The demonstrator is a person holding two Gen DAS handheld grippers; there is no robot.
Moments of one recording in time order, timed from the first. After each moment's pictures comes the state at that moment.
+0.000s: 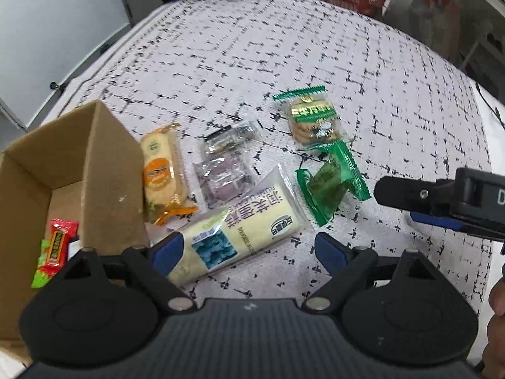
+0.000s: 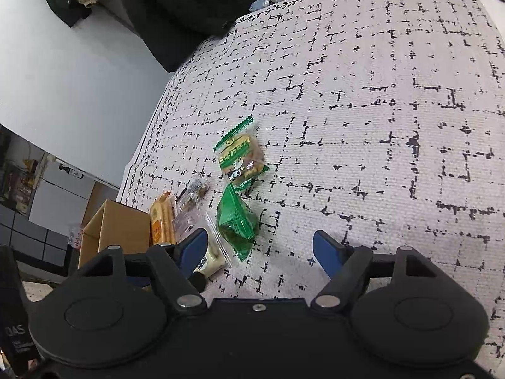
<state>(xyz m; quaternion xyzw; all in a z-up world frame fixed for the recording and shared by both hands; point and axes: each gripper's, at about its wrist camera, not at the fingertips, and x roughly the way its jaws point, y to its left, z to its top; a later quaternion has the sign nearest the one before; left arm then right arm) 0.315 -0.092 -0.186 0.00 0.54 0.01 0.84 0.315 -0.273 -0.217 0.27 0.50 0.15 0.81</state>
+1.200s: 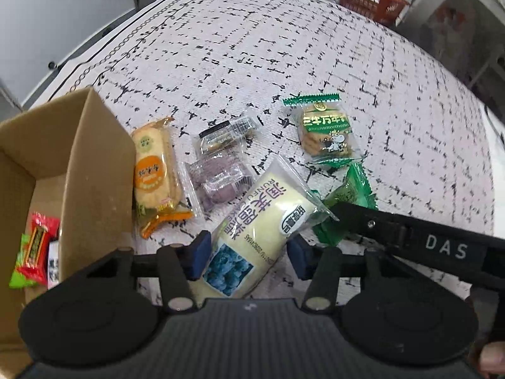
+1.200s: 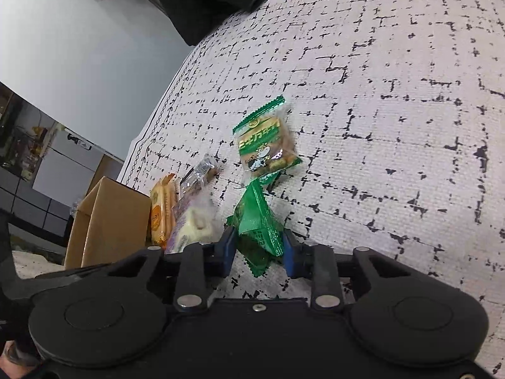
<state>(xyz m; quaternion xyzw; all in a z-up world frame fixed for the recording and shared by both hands) 0.329 -0.080 -0.196 -0.05 0.55 0.02 0.84 0.341 -0.238 -0.240 0.23 0.50 0.20 0.81</state>
